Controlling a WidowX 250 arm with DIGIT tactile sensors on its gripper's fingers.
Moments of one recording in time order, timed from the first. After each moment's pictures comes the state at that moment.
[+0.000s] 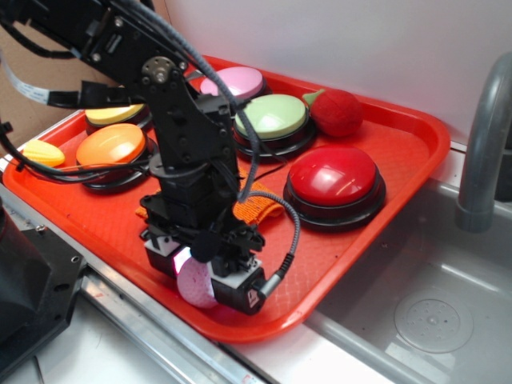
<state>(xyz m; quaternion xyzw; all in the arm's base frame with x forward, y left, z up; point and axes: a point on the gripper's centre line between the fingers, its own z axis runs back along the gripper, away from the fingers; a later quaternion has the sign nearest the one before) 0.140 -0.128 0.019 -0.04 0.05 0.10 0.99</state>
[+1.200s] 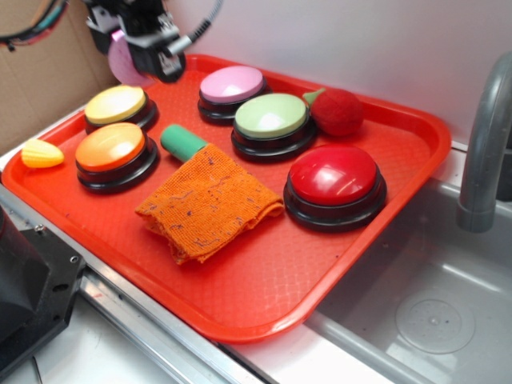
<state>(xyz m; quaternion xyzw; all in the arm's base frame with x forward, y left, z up) 0.191 -0.027 0.159 -0.01 -0.02 0.02 1.00</state>
